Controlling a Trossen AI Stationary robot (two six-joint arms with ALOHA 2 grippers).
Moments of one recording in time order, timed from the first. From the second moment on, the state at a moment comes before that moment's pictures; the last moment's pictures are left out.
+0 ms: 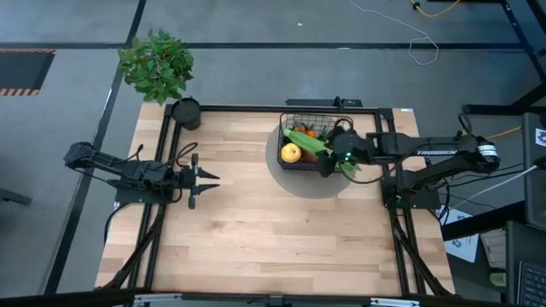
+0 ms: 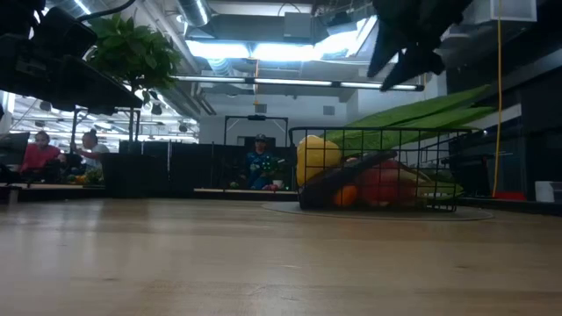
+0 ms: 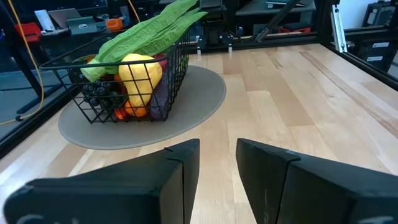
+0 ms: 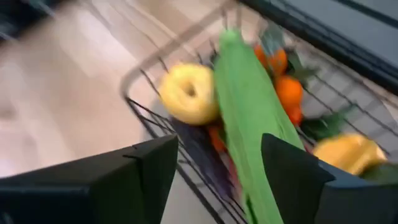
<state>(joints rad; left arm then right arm) -0.25 0.17 0.01 0.06 -0.36 0.05 -0.05 1.18 1.01 -0.67 0.37 0.61</state>
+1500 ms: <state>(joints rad) -0.25 0.17 0.01 0.06 -0.36 0.06 0.01 1.47 1.24 -1.03 0.41 0.76</state>
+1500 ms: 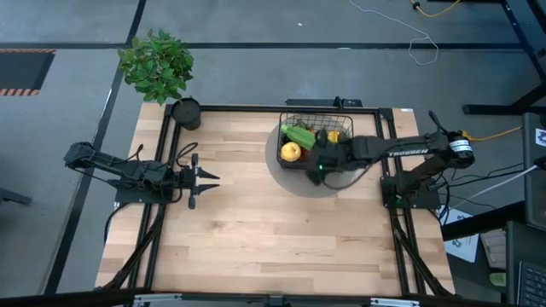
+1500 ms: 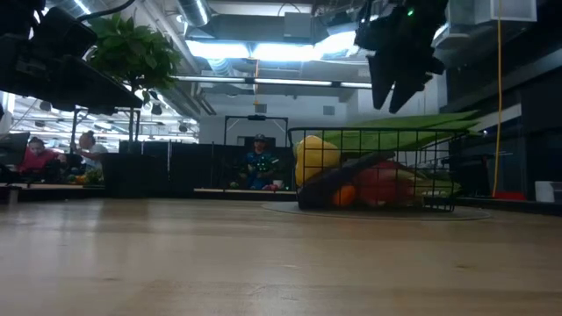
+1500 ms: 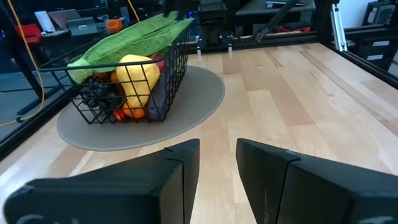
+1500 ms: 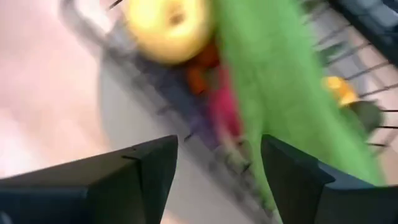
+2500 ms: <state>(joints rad) -0.15 0.17 0.01 0.14 -0.26 0.14 0.77 1.40 1.24 -0.71 0.64 0.64</state>
